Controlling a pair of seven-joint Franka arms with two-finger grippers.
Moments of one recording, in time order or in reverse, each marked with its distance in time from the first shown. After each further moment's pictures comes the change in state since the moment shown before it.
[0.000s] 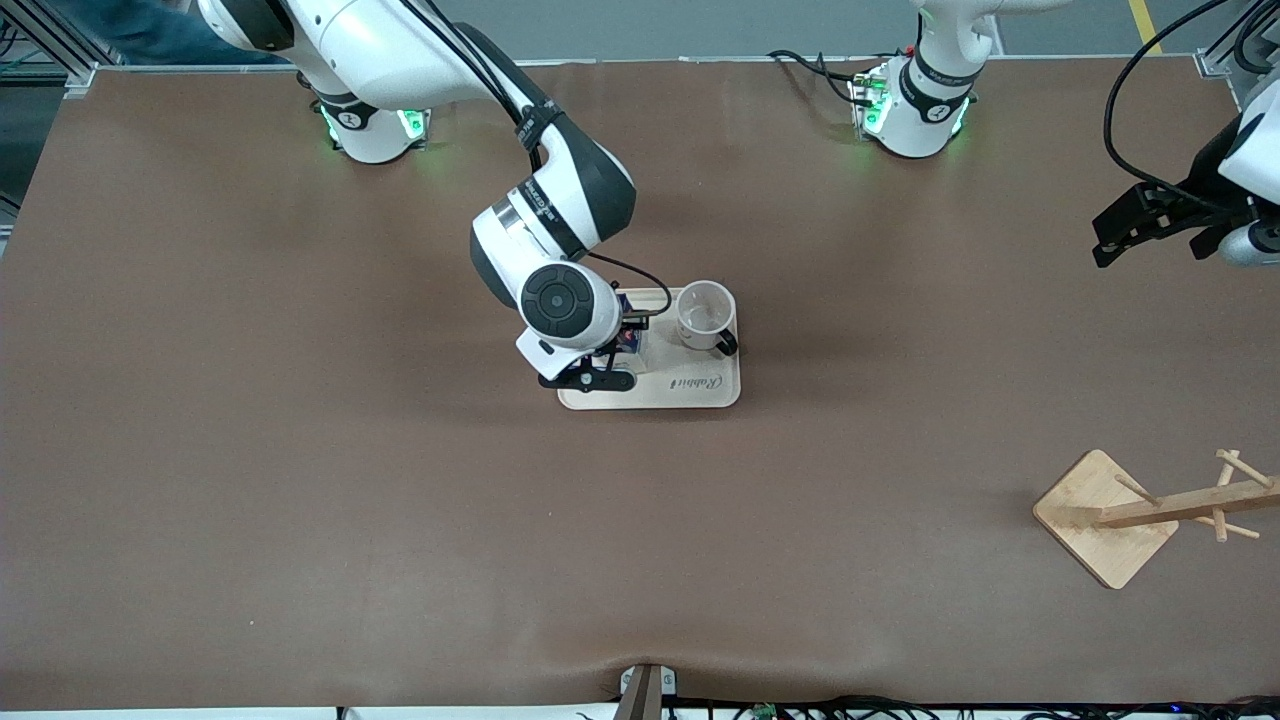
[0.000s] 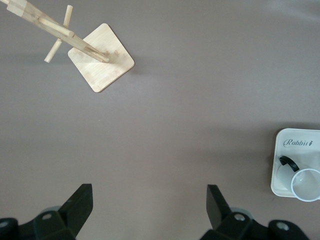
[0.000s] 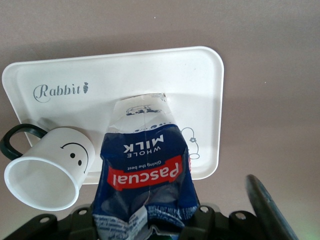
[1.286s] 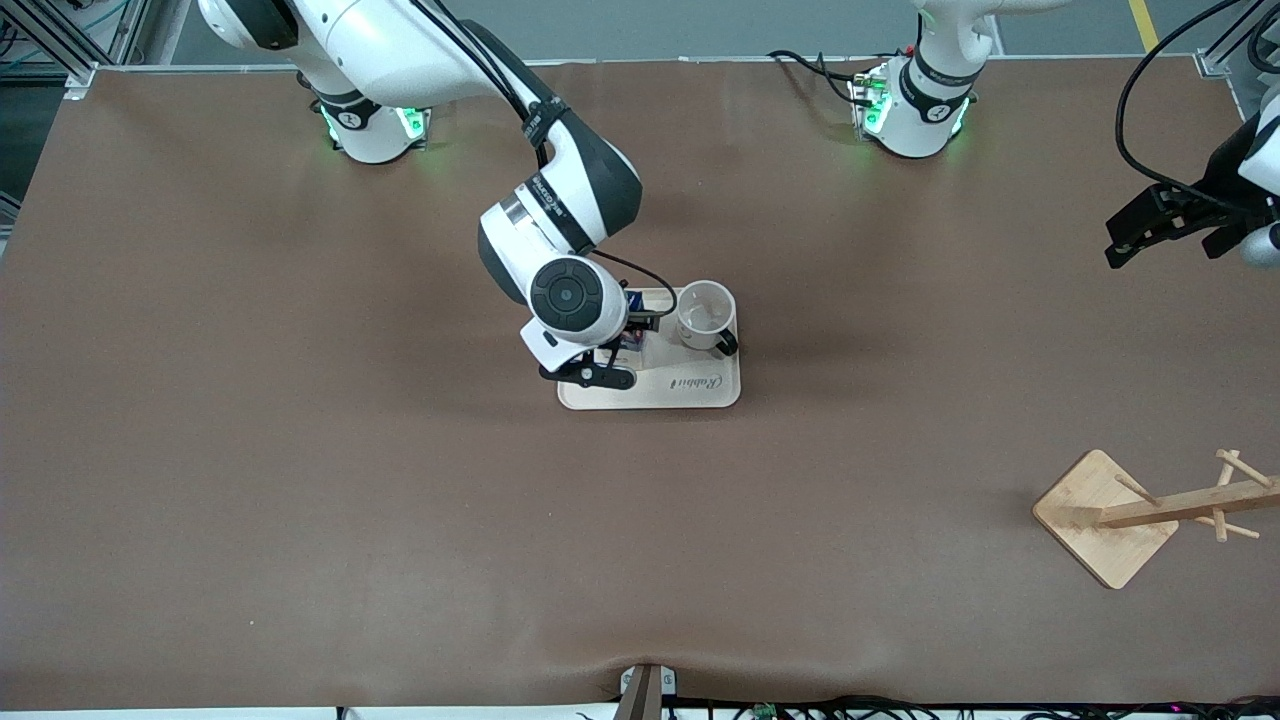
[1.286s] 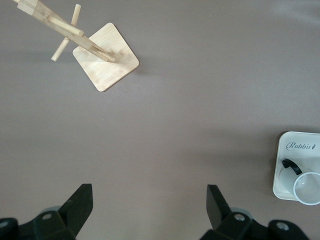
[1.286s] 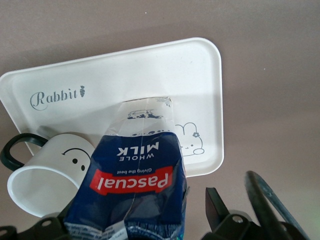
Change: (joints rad) left arm 0.013 0.000 0.006 0.001 0.000 0.000 0.000; right arm 0.014 0.002 -0.001 -0.007 0.000 0.015 0.099
